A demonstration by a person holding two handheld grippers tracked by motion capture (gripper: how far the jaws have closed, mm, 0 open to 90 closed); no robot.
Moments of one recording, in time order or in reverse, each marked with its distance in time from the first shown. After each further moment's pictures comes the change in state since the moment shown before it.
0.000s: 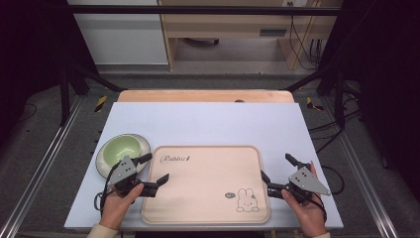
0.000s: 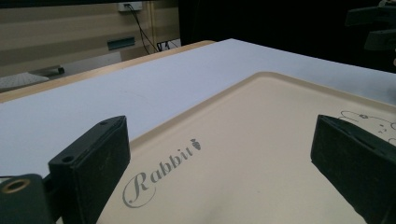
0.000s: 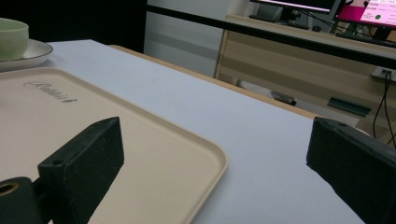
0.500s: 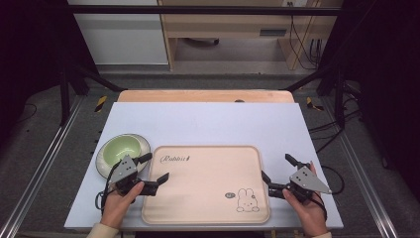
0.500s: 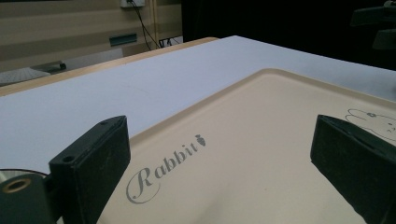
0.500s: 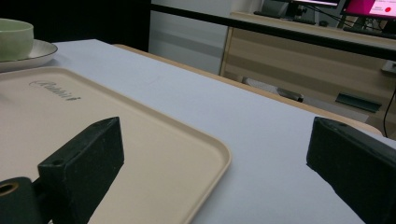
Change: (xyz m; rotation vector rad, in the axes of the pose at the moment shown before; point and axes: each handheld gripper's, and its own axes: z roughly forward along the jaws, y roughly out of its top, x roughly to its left) left arm 0.005 -0.005 0.004 0.006 0.008 -0.017; right arm -0.004 -0.004 0.002 0.005 0.023 0.021
